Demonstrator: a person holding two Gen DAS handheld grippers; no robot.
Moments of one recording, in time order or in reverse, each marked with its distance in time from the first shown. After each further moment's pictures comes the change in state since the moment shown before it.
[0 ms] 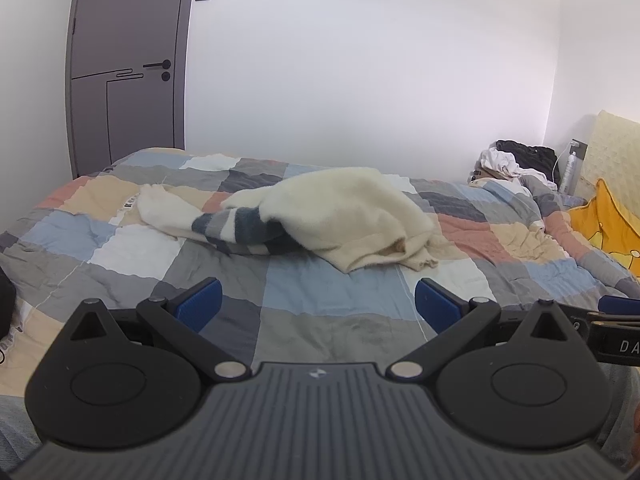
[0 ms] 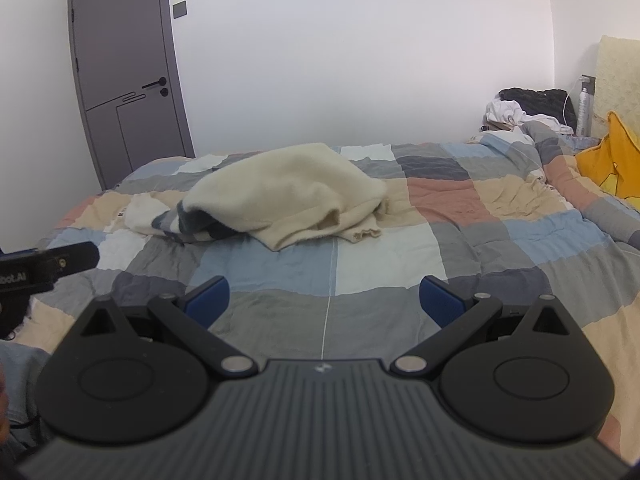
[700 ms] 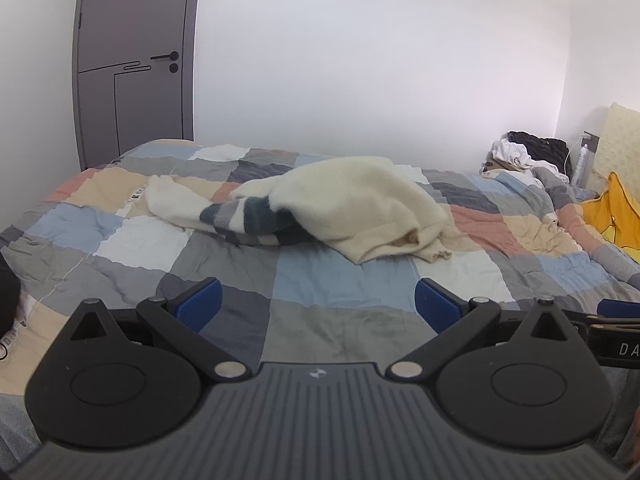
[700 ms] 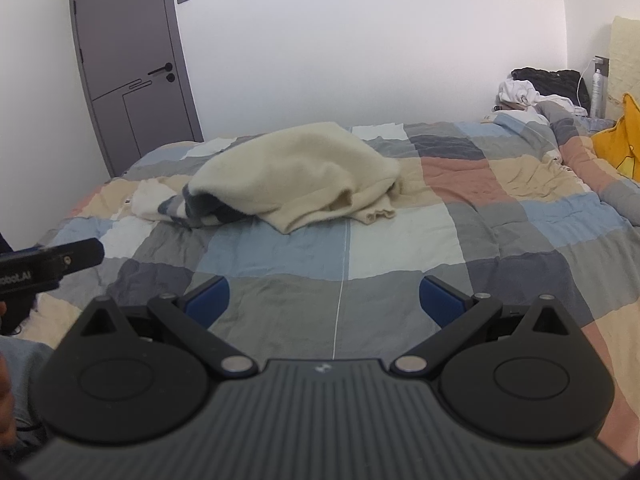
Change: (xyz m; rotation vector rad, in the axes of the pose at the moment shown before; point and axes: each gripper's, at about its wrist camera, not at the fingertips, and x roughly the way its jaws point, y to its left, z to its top) left arm 0.019 0.000 -0.007 -0.002 0.024 0.033; right arm 0.021 -0.001 -0.003 0.012 0.054 0.032
